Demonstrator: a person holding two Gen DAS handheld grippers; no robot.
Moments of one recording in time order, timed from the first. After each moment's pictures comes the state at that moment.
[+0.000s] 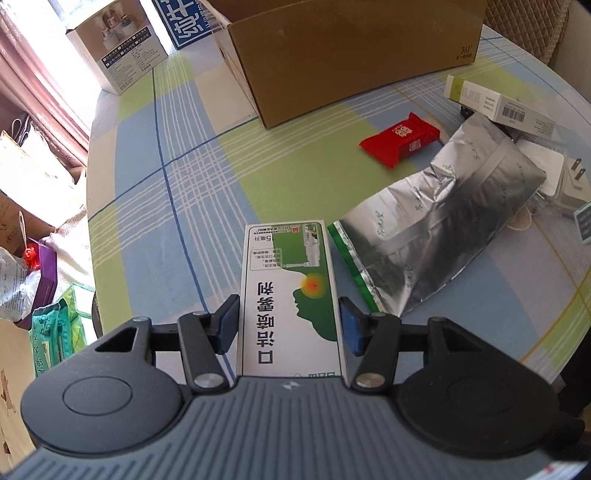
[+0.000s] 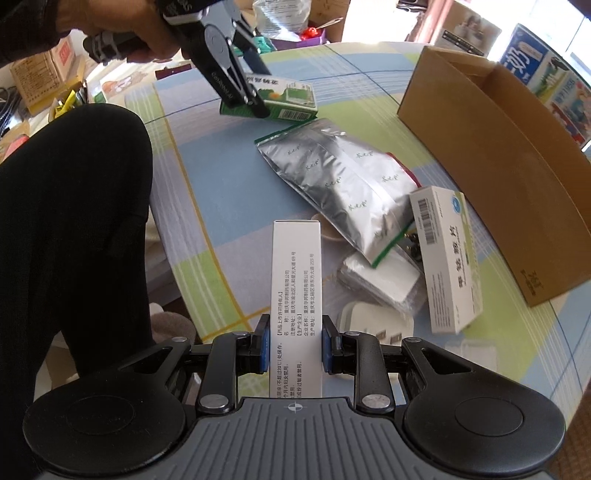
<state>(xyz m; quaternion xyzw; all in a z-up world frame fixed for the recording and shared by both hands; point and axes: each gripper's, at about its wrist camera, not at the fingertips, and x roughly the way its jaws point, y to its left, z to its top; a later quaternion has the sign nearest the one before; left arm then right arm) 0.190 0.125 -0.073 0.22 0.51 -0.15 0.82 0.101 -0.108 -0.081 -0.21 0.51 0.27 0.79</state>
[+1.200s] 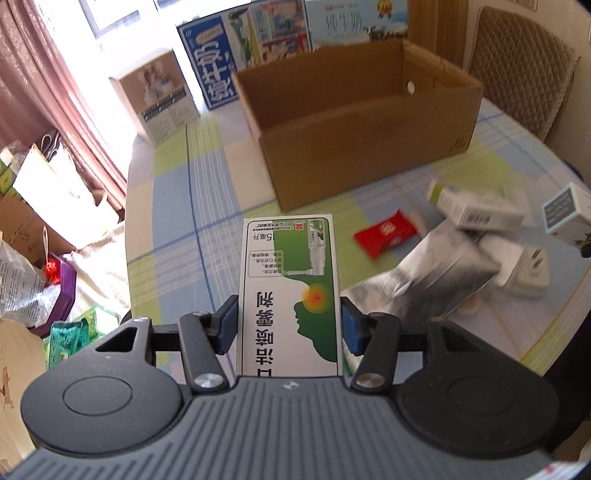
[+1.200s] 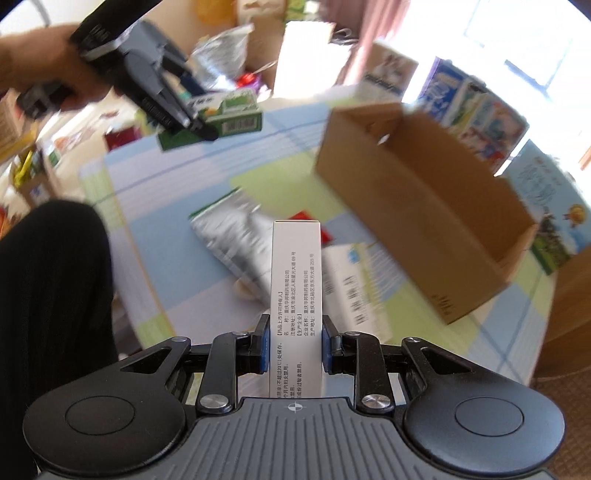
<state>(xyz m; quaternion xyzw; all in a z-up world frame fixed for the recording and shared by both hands) 0.180 0.102 0.031 0.18 0.44 -0.14 0.87 0.111 -0.133 -0.002 -0.19 0.45 0.18 0.85</state>
